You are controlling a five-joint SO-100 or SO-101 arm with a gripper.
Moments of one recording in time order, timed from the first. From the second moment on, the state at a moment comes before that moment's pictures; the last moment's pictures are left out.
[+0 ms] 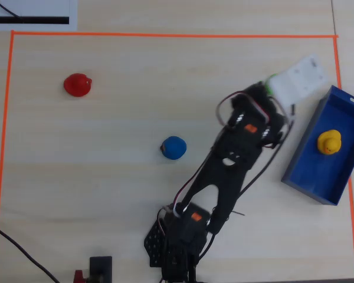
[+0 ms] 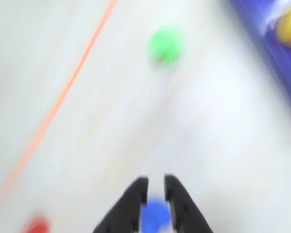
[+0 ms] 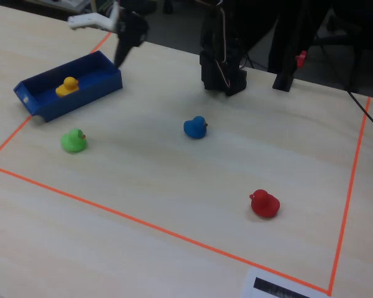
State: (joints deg) arm 31.6 105.3 72.1 83.3 -61.0
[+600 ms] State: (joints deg) arm -3.0 186.3 176.1 71.0 -88.9
